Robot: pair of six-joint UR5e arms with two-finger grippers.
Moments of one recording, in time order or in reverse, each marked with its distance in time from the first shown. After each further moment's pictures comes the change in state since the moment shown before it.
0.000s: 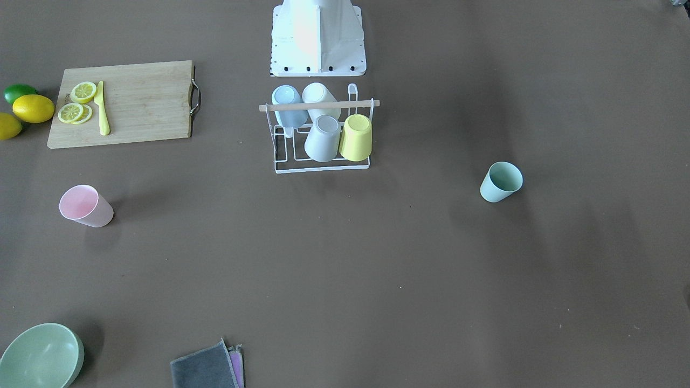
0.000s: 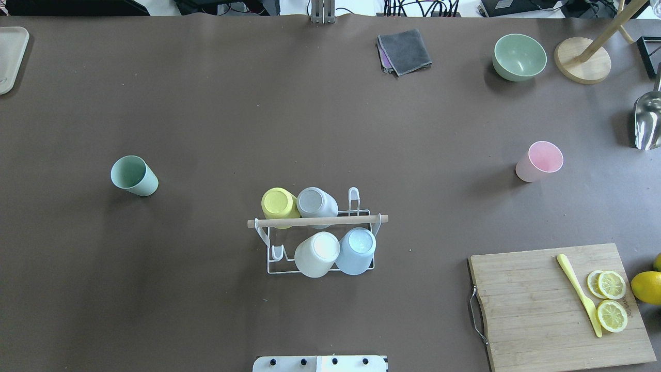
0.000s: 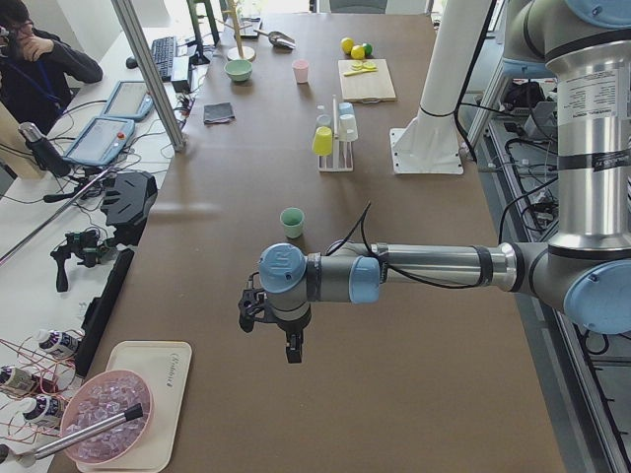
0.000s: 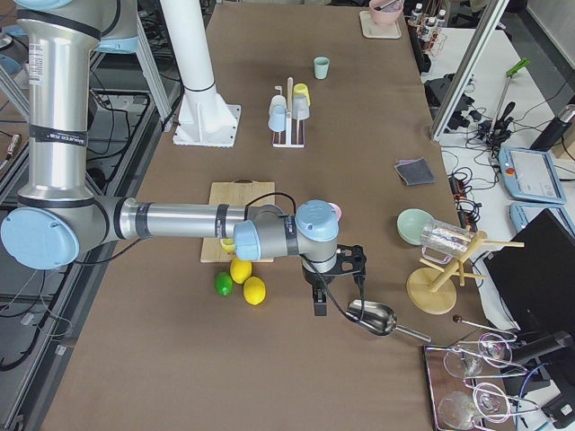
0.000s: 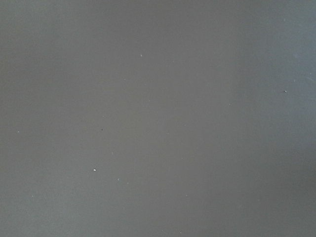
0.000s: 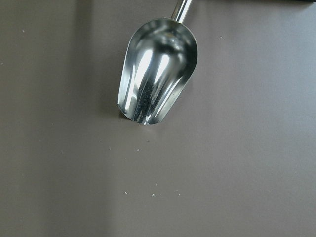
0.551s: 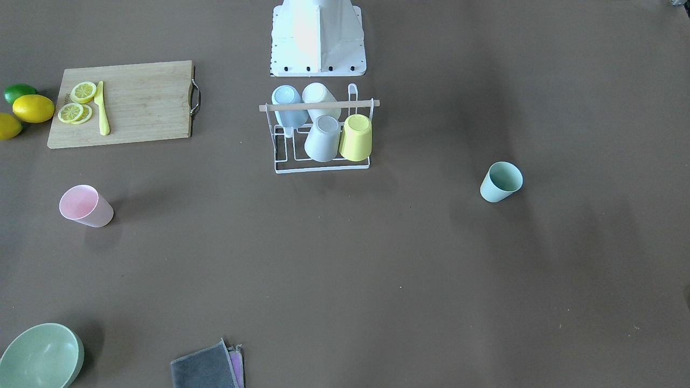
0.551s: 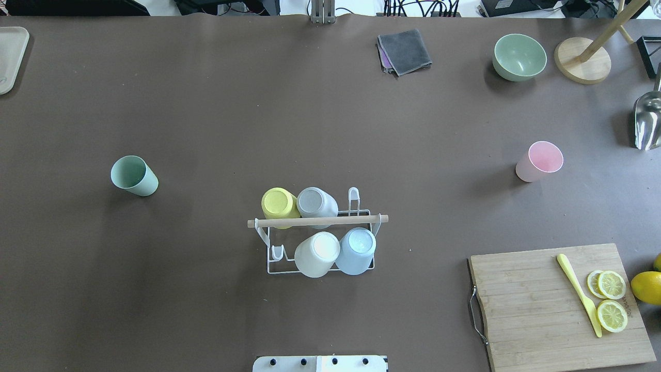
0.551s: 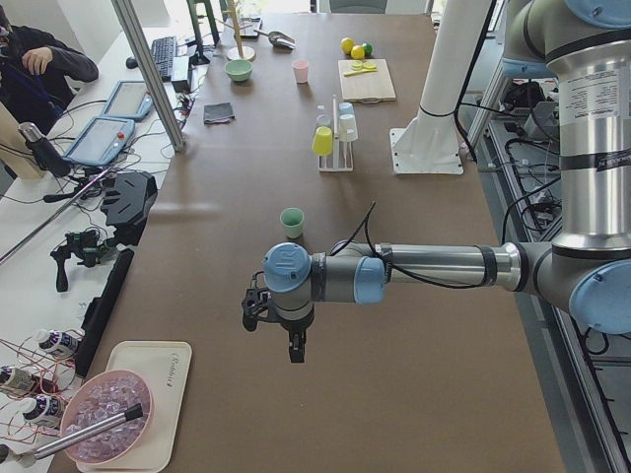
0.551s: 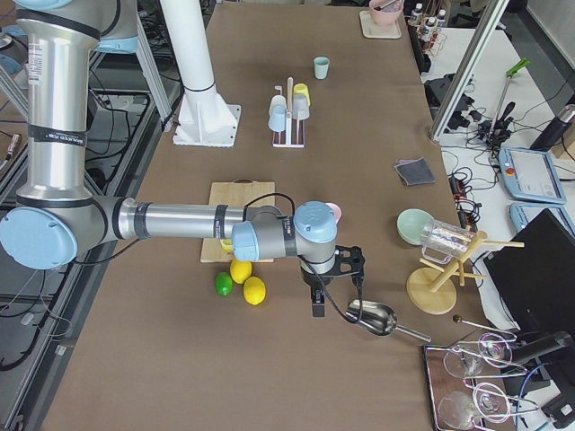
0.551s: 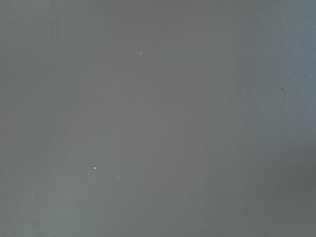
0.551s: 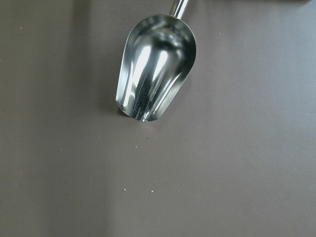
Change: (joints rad) left arm 0.002 0.020 -0.015 -0.017 0.002 -0.004; right arm 0.000 -0.007 0.001 0.001 0.004 0.001
